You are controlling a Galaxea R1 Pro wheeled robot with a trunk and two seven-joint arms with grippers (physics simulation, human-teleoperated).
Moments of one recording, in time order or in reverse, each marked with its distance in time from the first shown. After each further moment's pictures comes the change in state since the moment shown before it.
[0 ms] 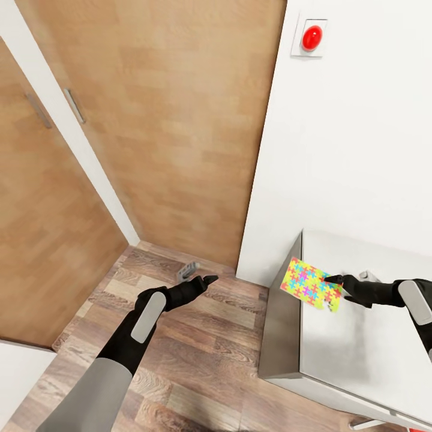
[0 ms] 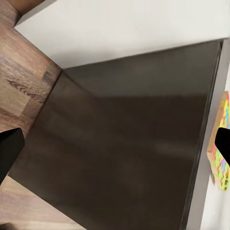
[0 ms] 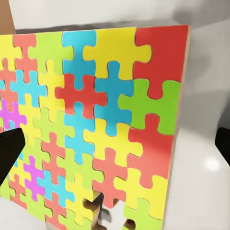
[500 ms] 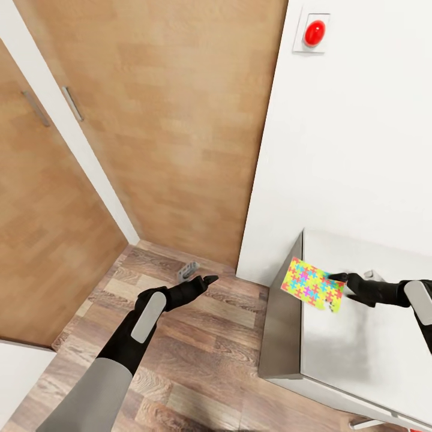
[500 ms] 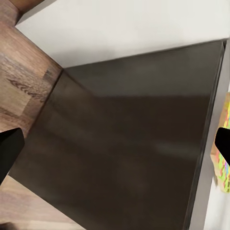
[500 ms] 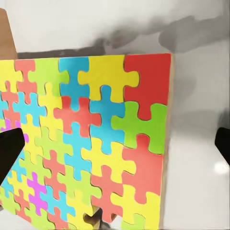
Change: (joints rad) left arm 0.000 0.000 -0.002 0.000 -0.001 0.000 0.000; right arm 0.001 -0.001 -0.051 0.000 -0.010 0.000 -0.005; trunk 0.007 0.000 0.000
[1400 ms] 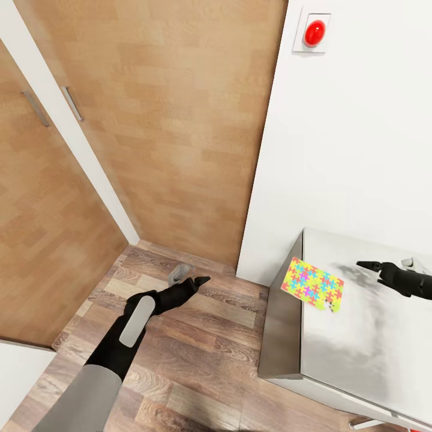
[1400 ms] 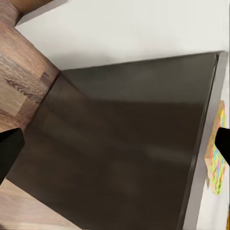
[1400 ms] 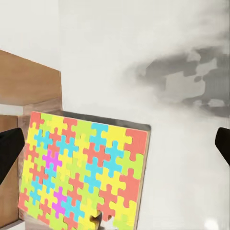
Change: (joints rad) left arm 0.032 0.044 0.040 -0.023 0.041 0.016 -0.051; right arm 0.125 -0.093 -0.125 -0.294 -0.017 0.000 0.056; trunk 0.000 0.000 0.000
